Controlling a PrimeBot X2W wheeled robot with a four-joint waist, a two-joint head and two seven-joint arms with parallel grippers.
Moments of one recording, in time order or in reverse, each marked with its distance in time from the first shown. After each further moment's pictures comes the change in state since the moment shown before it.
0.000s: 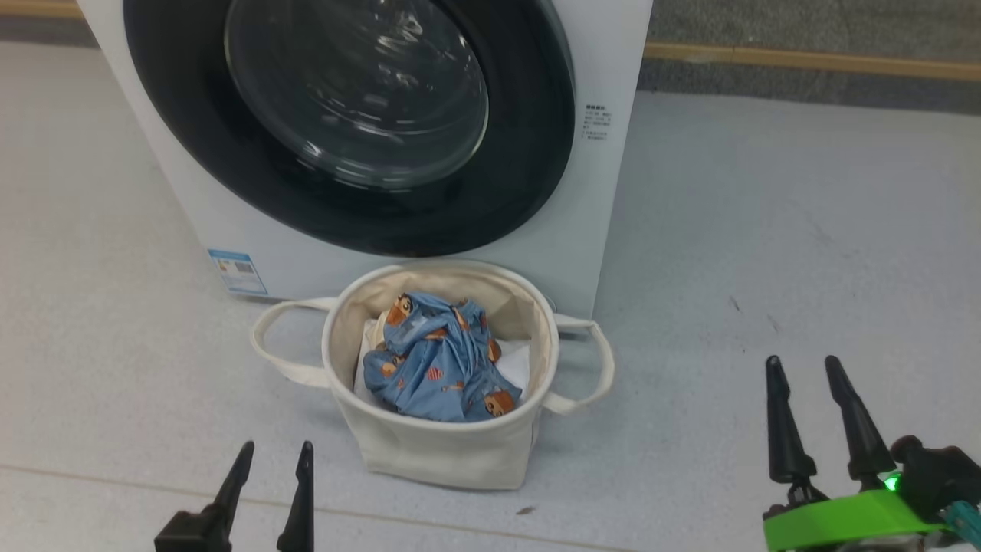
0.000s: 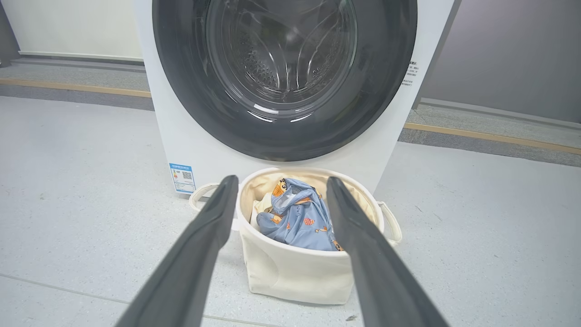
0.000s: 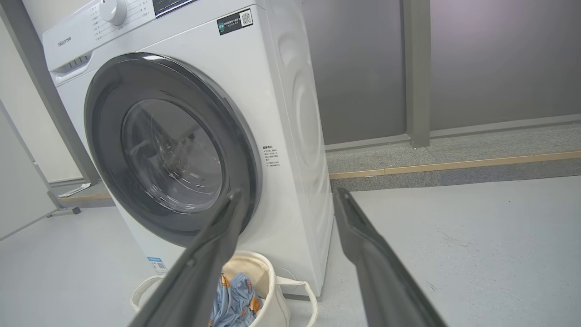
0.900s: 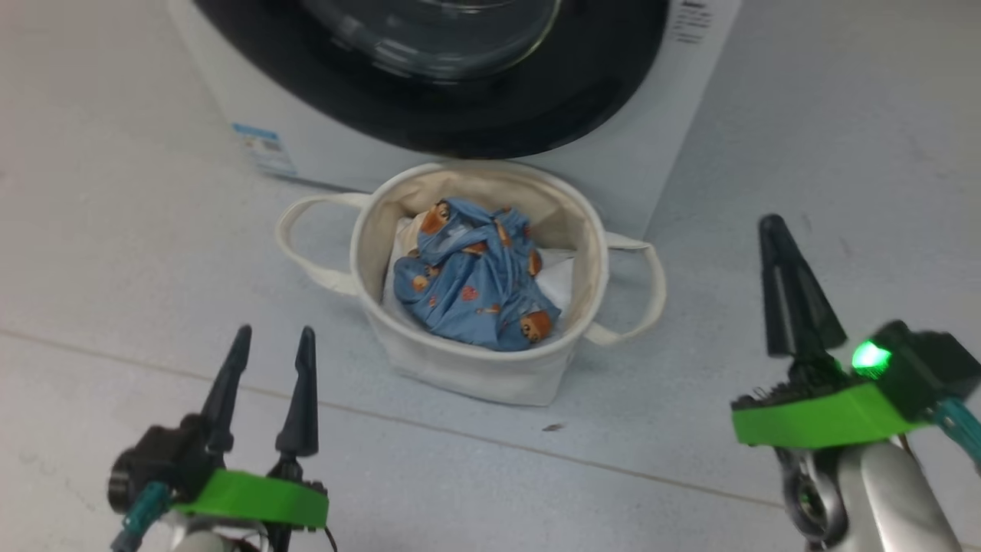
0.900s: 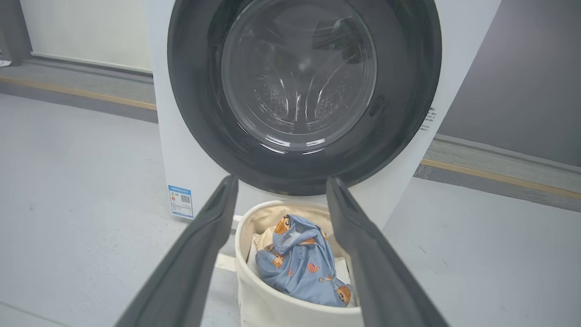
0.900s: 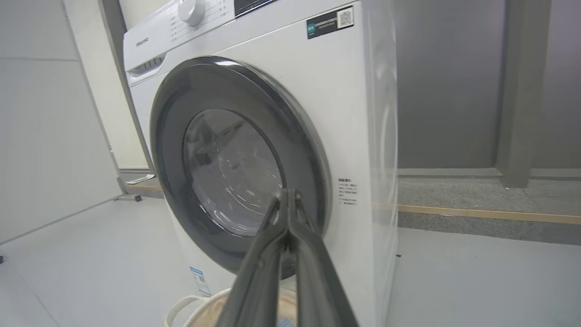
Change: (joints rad) left arm -0.146 -0.002 -0.019 -0.137 -0.067 -0.016 0.000; right arm -0.260 -0.021 0.106 -0.063 -0.054 0.000 -0.001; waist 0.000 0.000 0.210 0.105
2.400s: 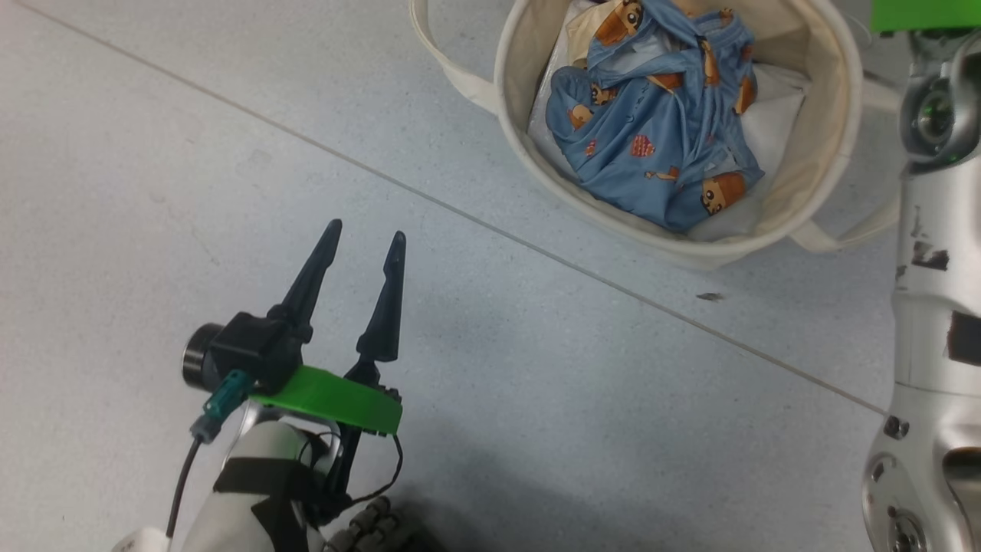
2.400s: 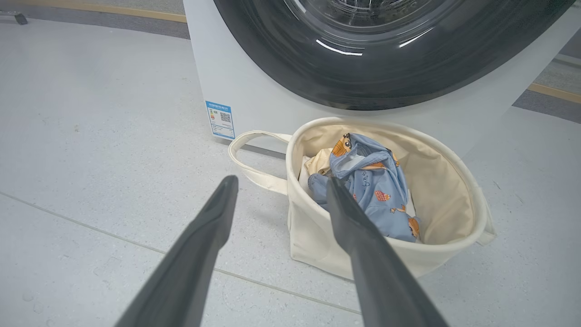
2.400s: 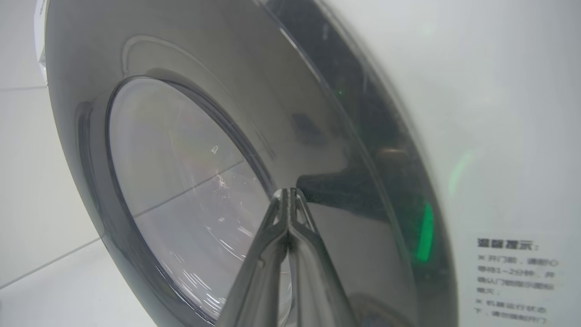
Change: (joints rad) left arm -0.250 -0.020 -0.191 0.107 -0.029 0.071 0.006; right arm -0.795 -0.007 -0.227 0.357 -0.124 0.000 0.007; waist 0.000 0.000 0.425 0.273
